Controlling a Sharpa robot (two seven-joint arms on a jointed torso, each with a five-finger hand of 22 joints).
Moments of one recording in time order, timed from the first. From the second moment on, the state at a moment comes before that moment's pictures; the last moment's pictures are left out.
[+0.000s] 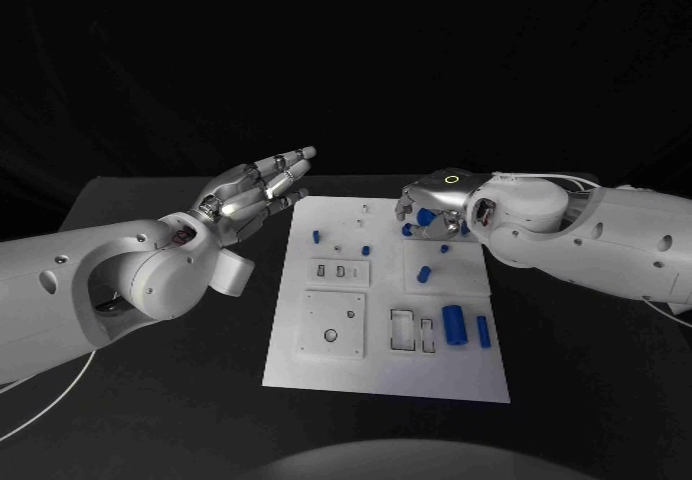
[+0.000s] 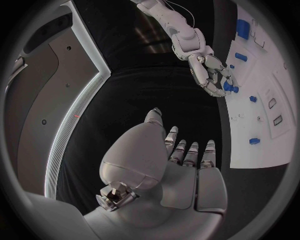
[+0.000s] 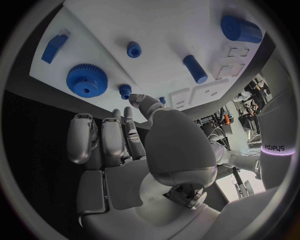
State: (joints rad) left arm 1.40 -0.94 -0.23 1.74 -0.02 -0.19 0.39; left_hand 1.41 0.22 -0.24 0.29 0.40 0.38 0.06 0.07 0.04 0.03 0.02 0.05 0.02 0.02 0.10 0.03 0.01 0.17 0.03 0.24 0.02 0.01; right arm 1.38 -0.81 -0.21 1.48 -1.77 -0.16 -0.11; right_hand 1.27 -0.08 0.37 -0.05 0.51 0.83 0.07 0.22 0.55 0.55 0.09 0.64 0.53 1.36 0.00 1.38 1.10 0.09 1.32 0.11 1.37 1.28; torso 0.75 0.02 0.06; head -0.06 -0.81
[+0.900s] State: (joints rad) left arm 1.40 -0.93 -0.23 1.74 -0.02 -0.18 0.38; left_hand 1.42 0.22 -0.24 0.29 0.40 0.38 0.07 0.07 0.04 0.03 0.02 0.06 0.02 0.02 0.10 0.03 0.01 0.17 0.03 0.26 0.02 0.02; right arm 1.36 -0.79 -0.21 1.42 -1.76 -0.15 -0.11; right_hand 1.25 -0.08 0.41 -0.05 0.49 0.83 0.11 0.20 0.55 0.61 0.07 0.62 0.50 1.37 -0.01 1.39 1.11 0.08 1.35 0.10 1.40 1.31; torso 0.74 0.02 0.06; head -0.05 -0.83
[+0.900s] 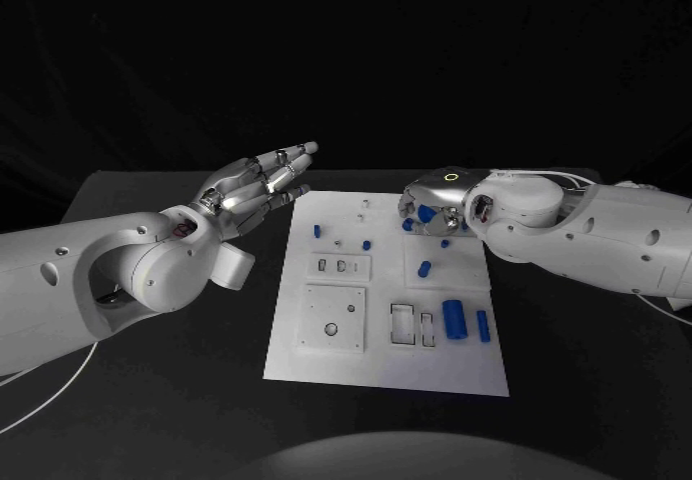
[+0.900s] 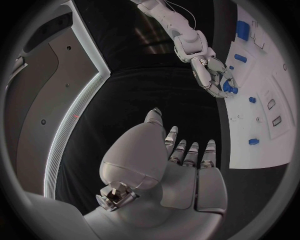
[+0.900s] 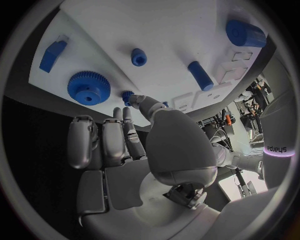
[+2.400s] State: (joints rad) left arm 1.40 -0.93 -0.23 1.72 -0.02 -0.17 0.35; left_hand 1.43 0.22 -0.24 0.29 0.41 0.40 0.08 0.08 0.05 0.04 0.04 0.07 0.02 0.02 0.11 0.04 0.01 0.17 0.04 0.27 0.03 0.02; right arm 1.34 -0.76 -0.21 1.38 -1.73 -0.15 -0.08; right_hand 1.25 -0.08 0.43 -0.06 0.40 0.85 0.09 0.15 0.54 0.68 0.08 0.52 0.44 1.36 -0.02 1.37 1.07 0.08 1.34 0.09 1.38 1.31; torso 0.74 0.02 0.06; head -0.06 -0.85
